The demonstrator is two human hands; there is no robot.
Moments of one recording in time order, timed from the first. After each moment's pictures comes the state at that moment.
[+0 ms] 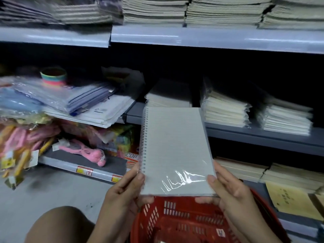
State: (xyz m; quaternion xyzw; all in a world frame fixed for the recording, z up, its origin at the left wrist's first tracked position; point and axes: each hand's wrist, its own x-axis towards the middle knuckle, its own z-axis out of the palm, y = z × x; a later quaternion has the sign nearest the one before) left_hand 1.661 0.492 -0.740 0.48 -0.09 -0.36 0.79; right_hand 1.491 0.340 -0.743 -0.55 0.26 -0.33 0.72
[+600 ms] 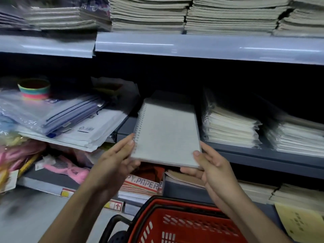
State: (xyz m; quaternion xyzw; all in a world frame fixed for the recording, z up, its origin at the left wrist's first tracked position) left_hand 1.783 0.400 -0.699 0.49 -0.18 -0.42 0.74; right_hand 1.600 0.256 -0.712 -0.51 0.27 -0.35 0.74
